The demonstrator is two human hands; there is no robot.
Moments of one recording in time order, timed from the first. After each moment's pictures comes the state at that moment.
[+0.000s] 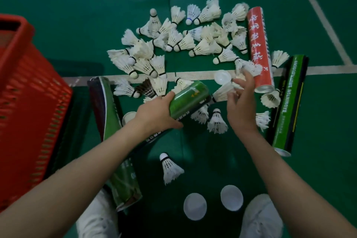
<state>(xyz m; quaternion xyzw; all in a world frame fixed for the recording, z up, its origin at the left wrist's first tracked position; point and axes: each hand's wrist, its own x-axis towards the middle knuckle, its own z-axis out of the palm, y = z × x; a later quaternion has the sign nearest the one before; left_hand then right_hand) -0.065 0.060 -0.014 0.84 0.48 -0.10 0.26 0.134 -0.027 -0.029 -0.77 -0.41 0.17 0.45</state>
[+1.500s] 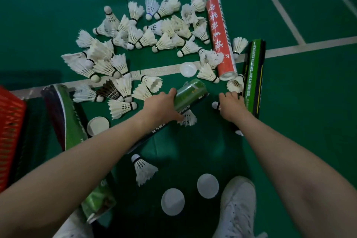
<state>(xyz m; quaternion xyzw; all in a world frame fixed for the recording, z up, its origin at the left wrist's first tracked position) 0.033 0.041 -0.046 0.88 0.40 -0.14 0.19 0.244 -0.064 -0.093 -0.83 -0.50 0.16 -0.19</state>
